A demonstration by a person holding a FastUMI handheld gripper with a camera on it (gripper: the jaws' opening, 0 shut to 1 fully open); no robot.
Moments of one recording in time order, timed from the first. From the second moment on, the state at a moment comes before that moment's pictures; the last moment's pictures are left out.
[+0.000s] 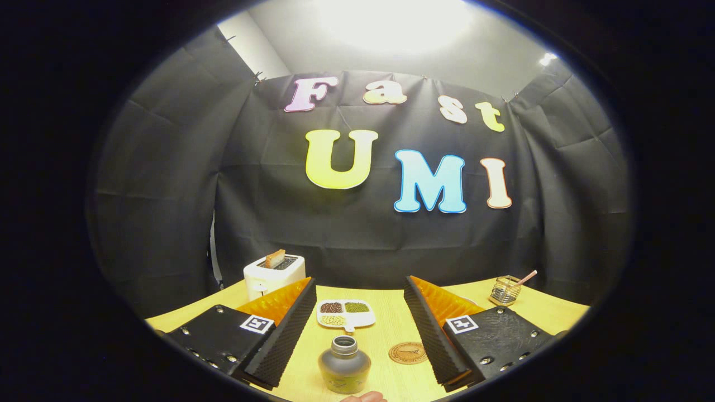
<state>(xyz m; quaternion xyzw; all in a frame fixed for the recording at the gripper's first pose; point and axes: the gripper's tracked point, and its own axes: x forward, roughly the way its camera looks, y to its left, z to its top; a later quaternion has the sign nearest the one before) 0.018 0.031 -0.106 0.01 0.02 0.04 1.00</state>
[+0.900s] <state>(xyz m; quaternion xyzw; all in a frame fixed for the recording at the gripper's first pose) 0.025 0.052 -0.230 0.03 0.04 0.07 1.00</state>
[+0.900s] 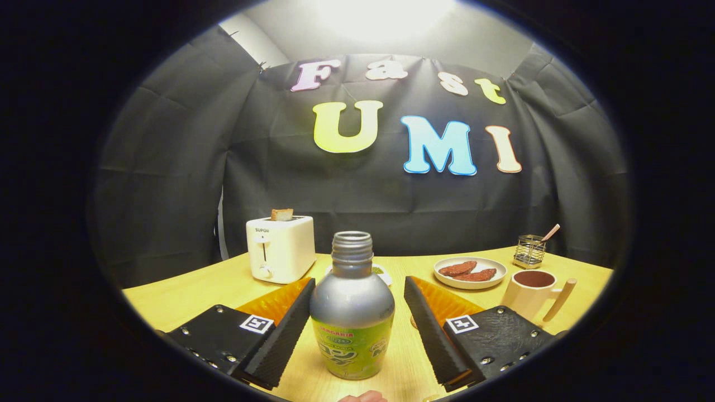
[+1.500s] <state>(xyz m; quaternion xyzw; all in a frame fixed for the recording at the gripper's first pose) 0.025 0.050 -0.239 0.03 0.05 0.07 1.00</state>
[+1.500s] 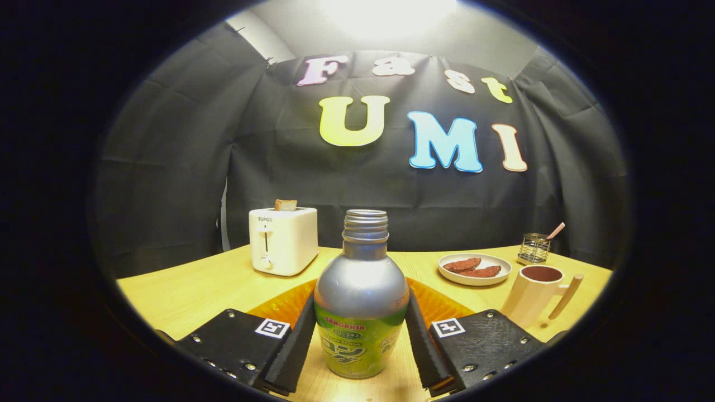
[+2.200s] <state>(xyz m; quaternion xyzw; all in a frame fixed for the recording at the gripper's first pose) 0.058 -0.042 -0.202 0.24 0.04 0.02 0.97</state>
